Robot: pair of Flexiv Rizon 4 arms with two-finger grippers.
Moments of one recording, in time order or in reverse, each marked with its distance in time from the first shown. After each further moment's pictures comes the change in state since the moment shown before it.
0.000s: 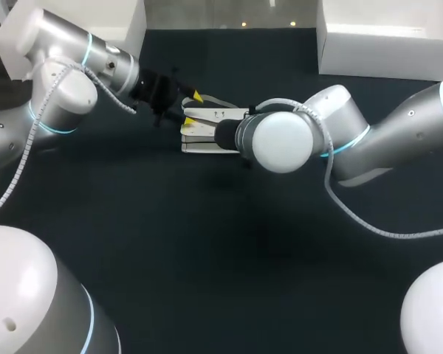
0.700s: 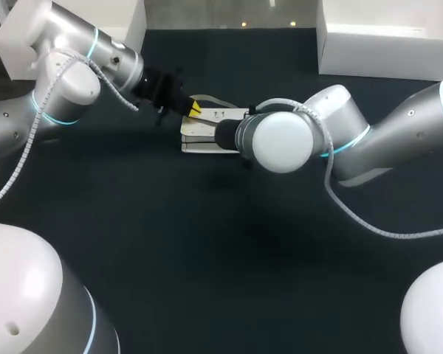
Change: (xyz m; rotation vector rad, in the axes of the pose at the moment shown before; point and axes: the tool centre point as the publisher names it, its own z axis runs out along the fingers) left arm 0.000 0.002 0.008 0.008 0.059 -0.021; right arm 0.000 0.000 0.000 0.000 0.000 0.000
